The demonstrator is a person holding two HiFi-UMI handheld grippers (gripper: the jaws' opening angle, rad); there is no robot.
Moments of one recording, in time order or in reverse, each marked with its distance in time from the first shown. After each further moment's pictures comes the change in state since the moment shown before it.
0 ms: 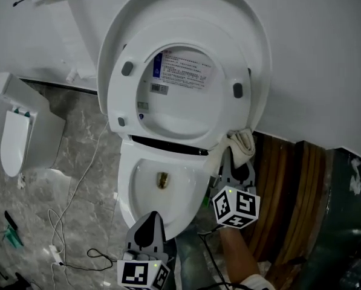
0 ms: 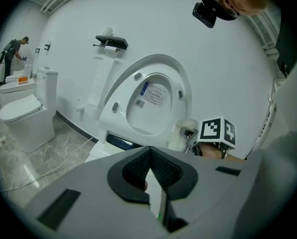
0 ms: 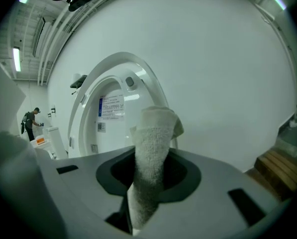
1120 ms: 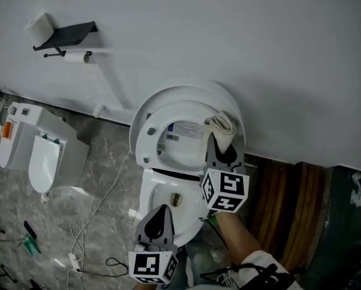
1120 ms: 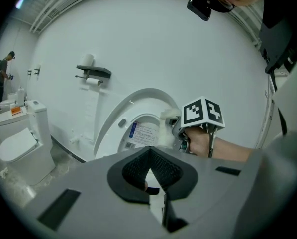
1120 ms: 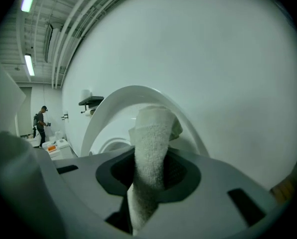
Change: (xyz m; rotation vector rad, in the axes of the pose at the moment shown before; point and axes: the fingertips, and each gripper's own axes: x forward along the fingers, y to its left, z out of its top) left arm -0.008 -0.054 0.180 0.101 -0.138 0.004; right arm 0.049 0.097 0.209 -0.098 -0.043 0.146
